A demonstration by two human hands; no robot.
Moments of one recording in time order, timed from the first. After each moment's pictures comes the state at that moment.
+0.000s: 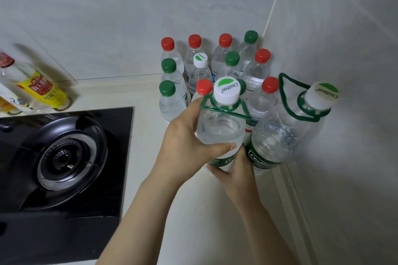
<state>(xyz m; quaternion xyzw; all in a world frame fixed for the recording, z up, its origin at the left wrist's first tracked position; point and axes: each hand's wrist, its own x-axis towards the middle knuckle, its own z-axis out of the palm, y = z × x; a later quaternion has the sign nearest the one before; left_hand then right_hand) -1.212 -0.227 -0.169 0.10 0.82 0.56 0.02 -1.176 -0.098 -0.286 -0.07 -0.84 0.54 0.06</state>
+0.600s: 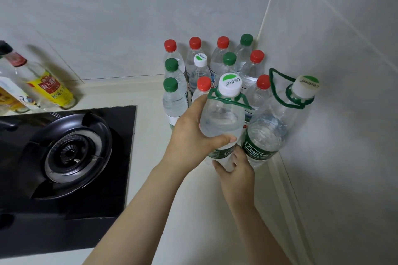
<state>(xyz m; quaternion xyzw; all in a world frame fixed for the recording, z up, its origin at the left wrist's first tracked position) -1.202 -0.224 -0.171 0.09 0.83 0.54 0.03 -1.147 -0.112 -0.294 -0.21 -0.84 0.50 0.07</state>
